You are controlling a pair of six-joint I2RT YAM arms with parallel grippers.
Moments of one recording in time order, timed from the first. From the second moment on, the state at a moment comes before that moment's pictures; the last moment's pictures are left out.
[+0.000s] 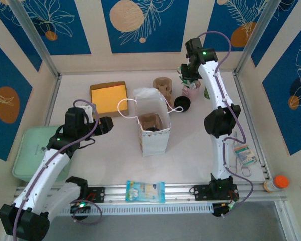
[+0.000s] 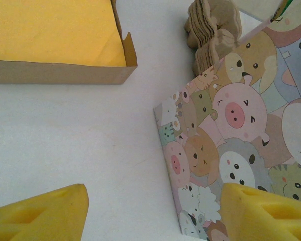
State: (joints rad) left arm -0.26 0.86 0.79 -0.58 0.26 -0.49; right arm 0.22 2.26 2.54 -1.39 0.08 0.27
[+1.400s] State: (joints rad) left arm -0.26 0.85 0.79 -0.59 0.26 -0.49; right arm 0.29 2.14 2.58 -1.47 0.19 0.24
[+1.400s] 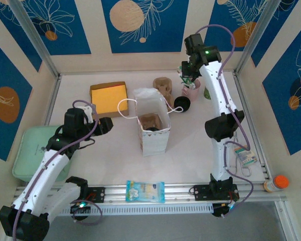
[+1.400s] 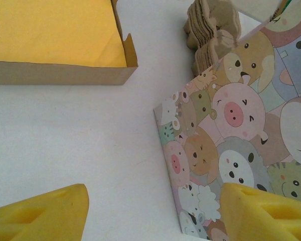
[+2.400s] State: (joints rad) left arm -0.26 0.85 0.79 -0.60 0.26 -0.49; right arm 0.44 1.72 2.41 -1.46 0.26 0.21
